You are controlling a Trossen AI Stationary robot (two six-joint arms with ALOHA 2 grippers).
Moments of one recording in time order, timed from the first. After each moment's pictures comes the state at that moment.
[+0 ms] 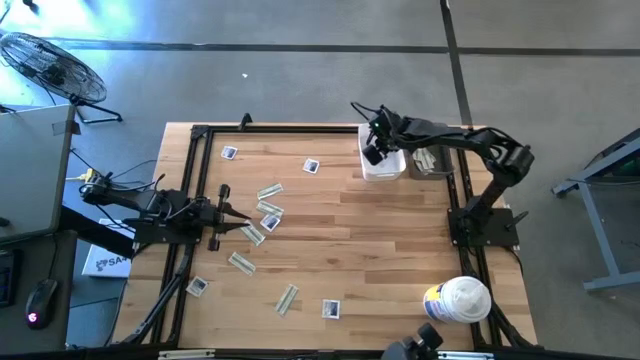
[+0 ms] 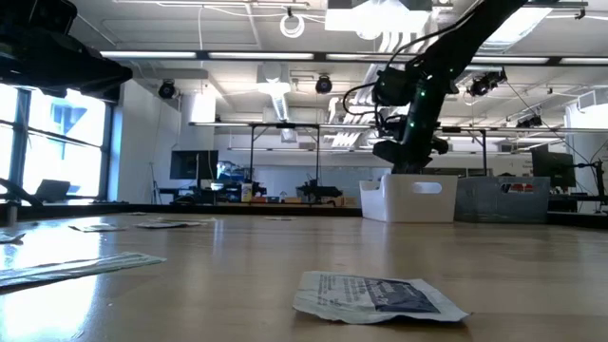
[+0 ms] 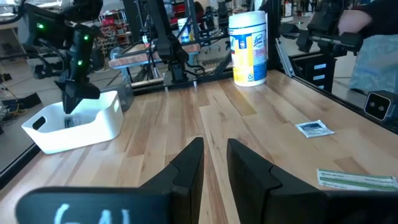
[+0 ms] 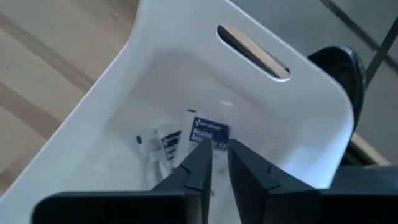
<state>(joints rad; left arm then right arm) -0.29 0.02 0.07 -0.11 -0.19 0.15 -0.68 1.67 1.05 -0.45 0.29 0.12</state>
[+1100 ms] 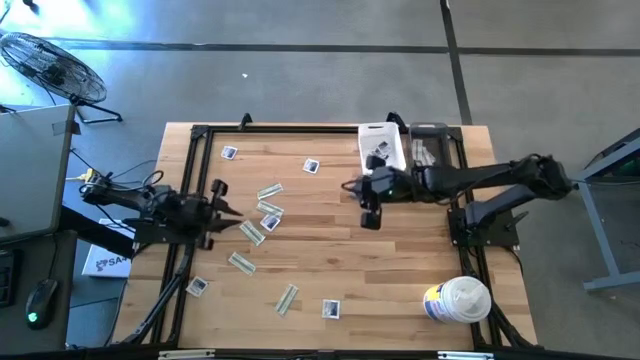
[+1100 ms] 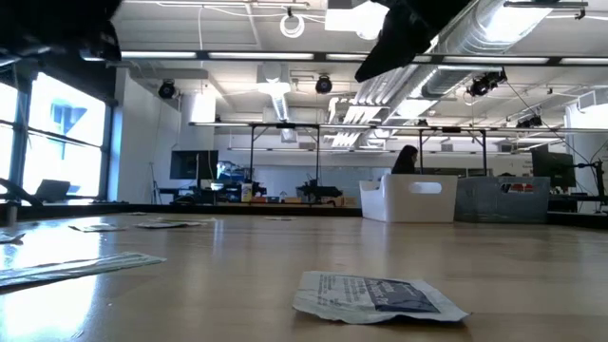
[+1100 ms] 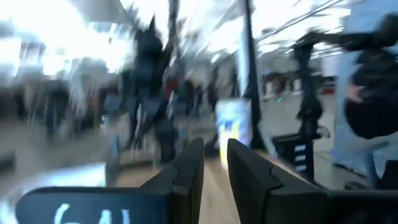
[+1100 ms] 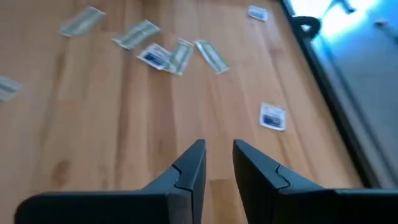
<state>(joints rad) -0.29 0.02 0.06 0.25 -0.09 0.16 0.01 1.35 1.05 -0.39 0.24 -0.05</state>
